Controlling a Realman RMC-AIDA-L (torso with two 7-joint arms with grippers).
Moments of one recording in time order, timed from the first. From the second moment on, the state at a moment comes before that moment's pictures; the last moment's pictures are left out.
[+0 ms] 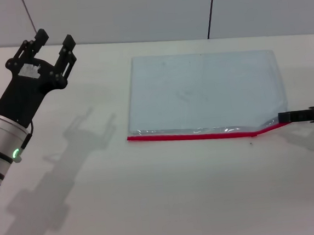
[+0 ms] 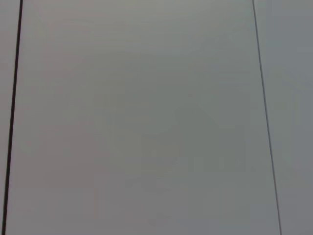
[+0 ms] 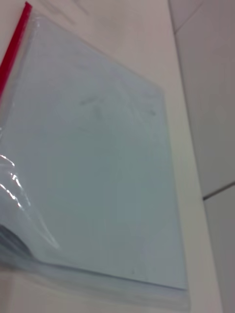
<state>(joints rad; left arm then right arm) -0.53 -2.02 -0.07 -0.11 1.68 1.44 -0.30 0.71 1.90 -0.64 -0.36 -2.29 -1.16 1.99</state>
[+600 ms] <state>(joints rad) -0.53 -2.02 -0.07 -0.11 1.68 1.44 -0.30 0.77 1.96 -0.64 -0.36 -2.33 -1.05 2.02</state>
